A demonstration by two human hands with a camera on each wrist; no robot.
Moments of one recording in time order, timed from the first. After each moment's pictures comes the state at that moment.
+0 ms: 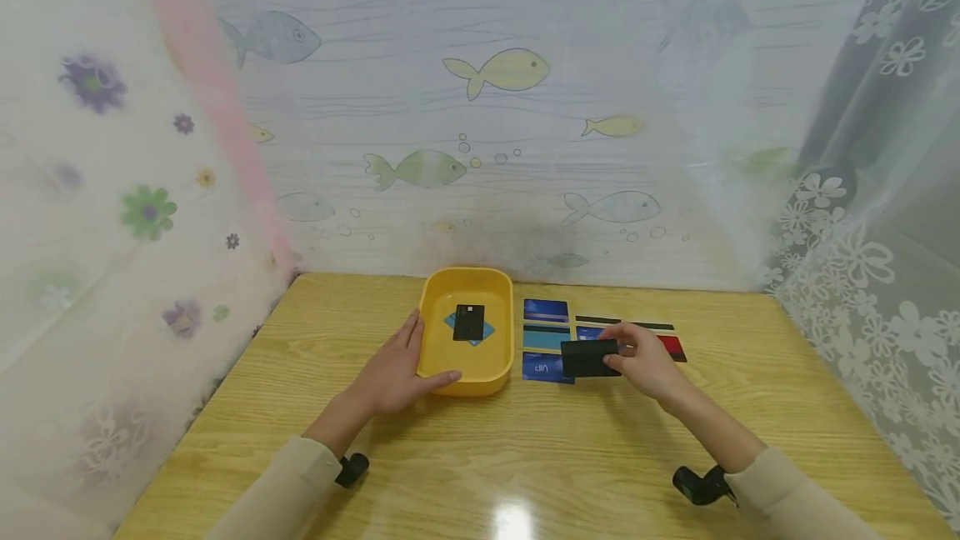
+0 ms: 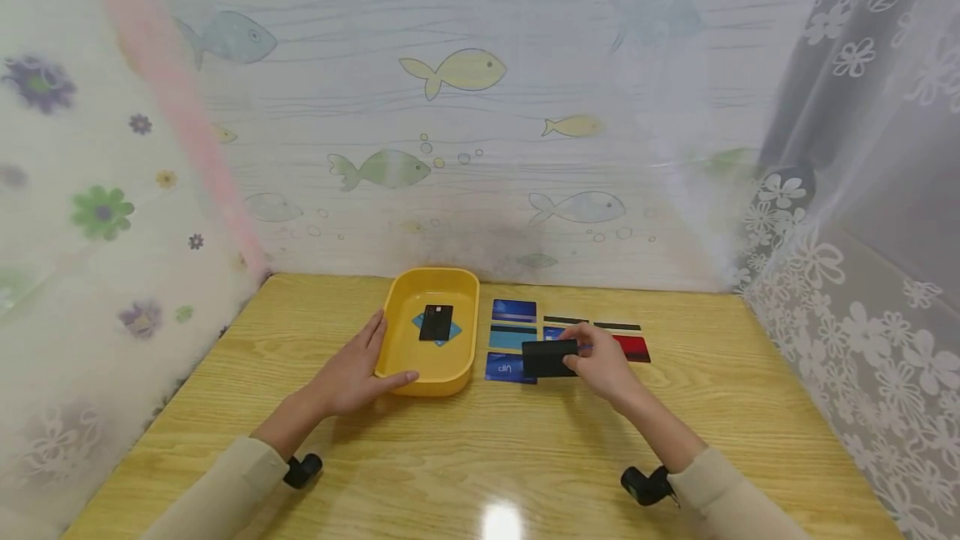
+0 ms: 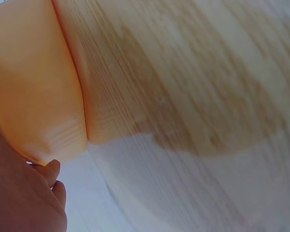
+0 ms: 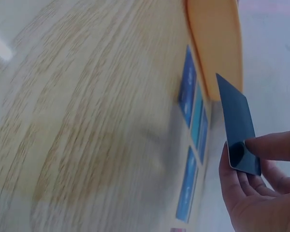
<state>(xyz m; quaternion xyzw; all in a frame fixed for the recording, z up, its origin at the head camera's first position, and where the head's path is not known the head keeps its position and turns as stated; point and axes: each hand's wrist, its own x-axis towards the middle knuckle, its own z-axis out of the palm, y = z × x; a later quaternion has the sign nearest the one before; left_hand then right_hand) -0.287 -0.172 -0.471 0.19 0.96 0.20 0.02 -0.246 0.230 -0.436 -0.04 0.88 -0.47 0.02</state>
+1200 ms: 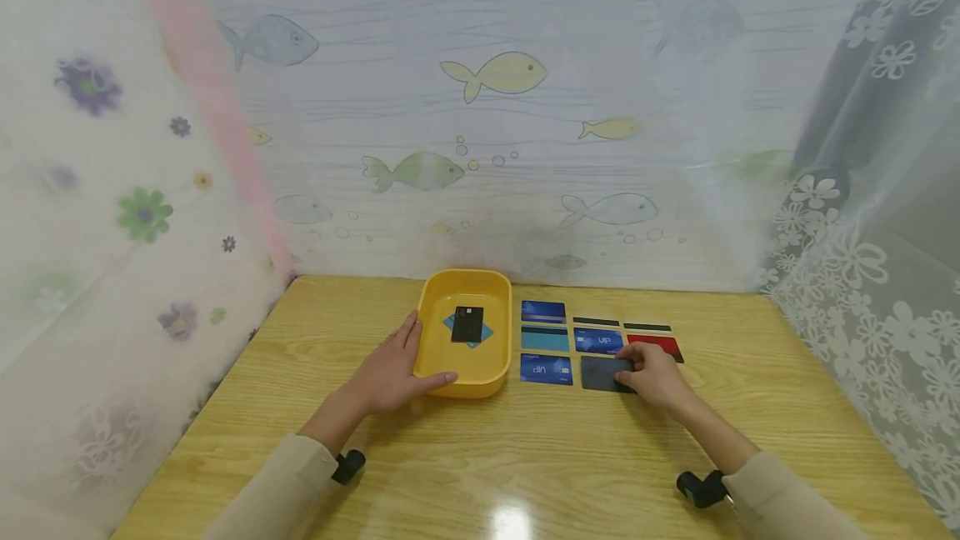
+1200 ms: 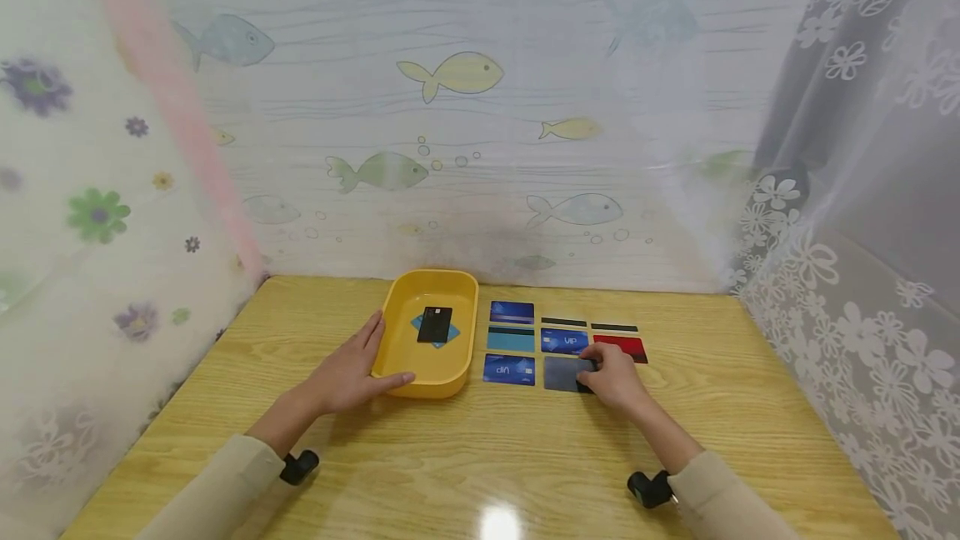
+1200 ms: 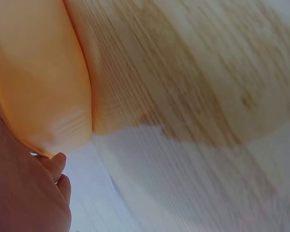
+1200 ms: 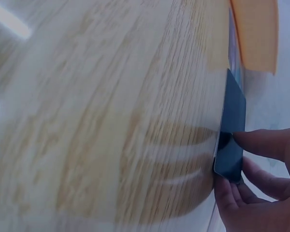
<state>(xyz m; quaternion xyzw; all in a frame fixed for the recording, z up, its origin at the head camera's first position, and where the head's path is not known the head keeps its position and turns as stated) -0.286 -0.175 -0.462 0.19 0.96 0.20 0.03 -0.251 0.254 -0.467 -0.02 0.93 -0.38 0.00</state>
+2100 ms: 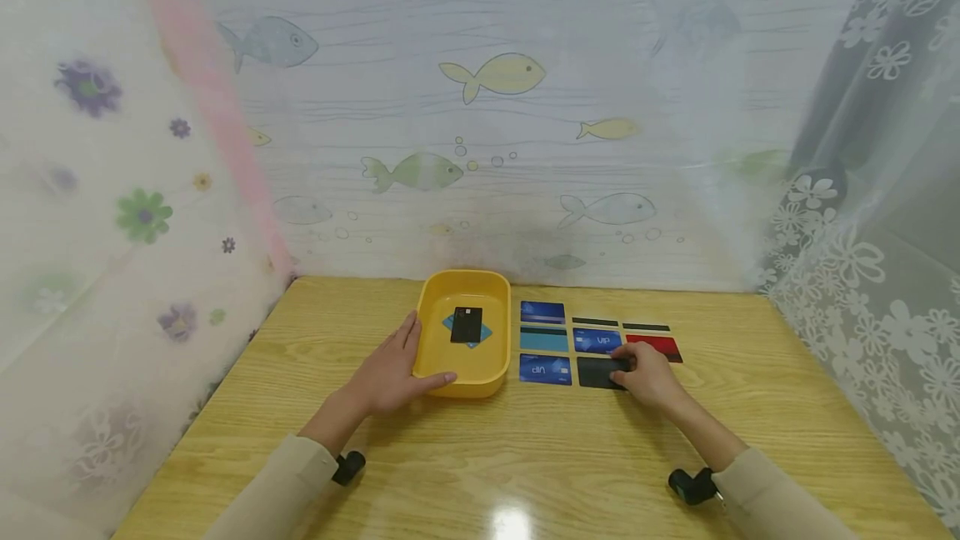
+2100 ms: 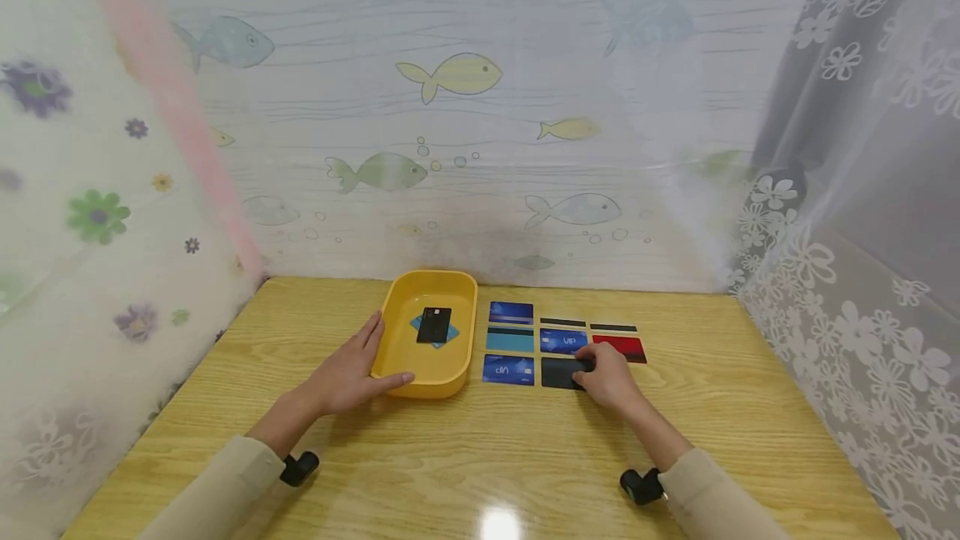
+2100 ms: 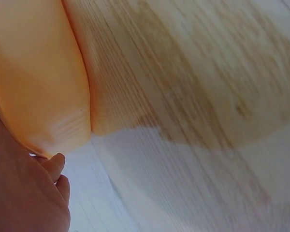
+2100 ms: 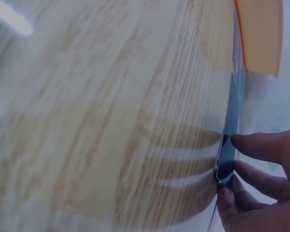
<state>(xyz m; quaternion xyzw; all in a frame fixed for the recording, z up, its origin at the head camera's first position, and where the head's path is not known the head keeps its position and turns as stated) -0.286 -0.175 -0.464 0.19 0.96 0.20 0.03 -0.253 0.247 -0.470 -0.02 0.93 -0.37 0.00</state>
